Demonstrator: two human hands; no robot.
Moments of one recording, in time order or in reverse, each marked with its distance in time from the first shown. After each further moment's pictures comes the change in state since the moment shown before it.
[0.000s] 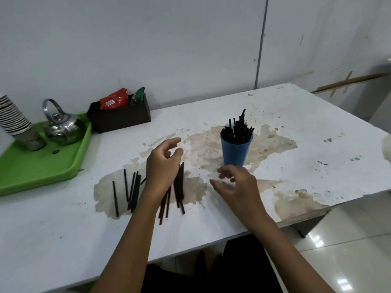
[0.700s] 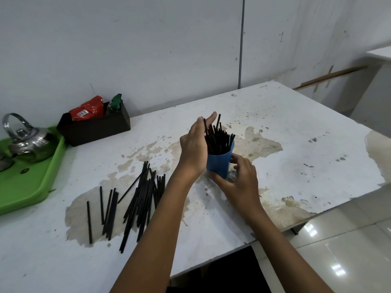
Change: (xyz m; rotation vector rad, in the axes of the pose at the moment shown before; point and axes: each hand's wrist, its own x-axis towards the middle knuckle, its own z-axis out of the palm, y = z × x) left_hand 0.027 0.070 0.113 -0.326 -0.324 0.075; right_hand 0.041 0.053 -0.013 0.040 0.194 0.181
